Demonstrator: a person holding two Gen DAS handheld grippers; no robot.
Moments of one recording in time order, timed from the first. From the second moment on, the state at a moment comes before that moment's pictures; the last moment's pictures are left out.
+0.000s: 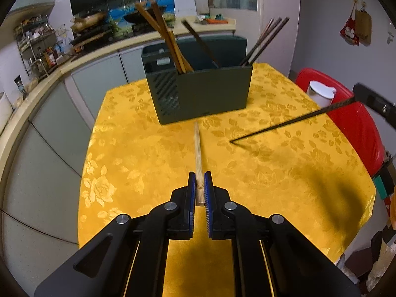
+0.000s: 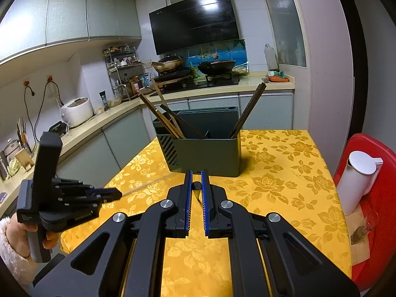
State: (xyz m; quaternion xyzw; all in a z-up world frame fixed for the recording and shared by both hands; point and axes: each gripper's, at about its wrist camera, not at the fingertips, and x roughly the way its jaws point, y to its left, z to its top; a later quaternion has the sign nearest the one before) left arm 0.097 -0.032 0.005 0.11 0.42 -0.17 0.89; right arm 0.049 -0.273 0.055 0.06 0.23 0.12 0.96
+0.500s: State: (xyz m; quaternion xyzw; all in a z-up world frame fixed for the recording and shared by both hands) left arm 0.106 -0.035 0.029 0.10 0.38 -0.17 0.90; right arm 0.055 -0.277 0.085 0.06 0.20 0.13 0.97
